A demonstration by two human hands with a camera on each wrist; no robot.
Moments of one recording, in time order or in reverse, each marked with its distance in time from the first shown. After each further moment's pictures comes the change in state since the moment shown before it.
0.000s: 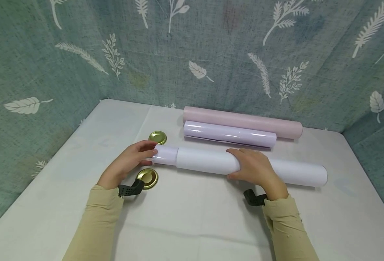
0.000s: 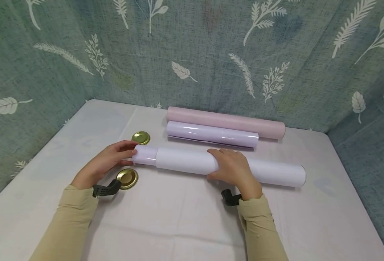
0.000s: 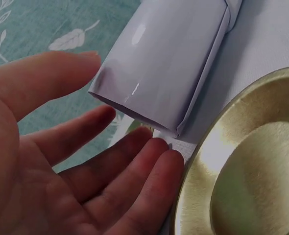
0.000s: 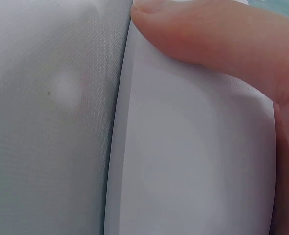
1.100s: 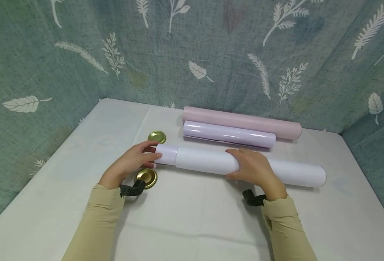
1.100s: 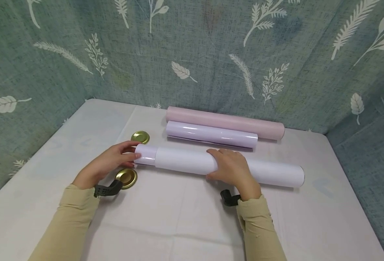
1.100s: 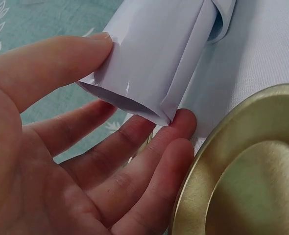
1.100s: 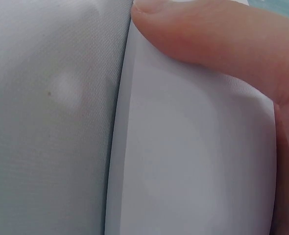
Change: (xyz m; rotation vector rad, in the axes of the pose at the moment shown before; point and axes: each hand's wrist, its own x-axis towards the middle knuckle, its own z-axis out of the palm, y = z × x) left_hand -0.003 0.006 0.008 0.081 -0.040 -0.042; right_hand -0.001 0.000 0.002 0.009 0.011 0.004
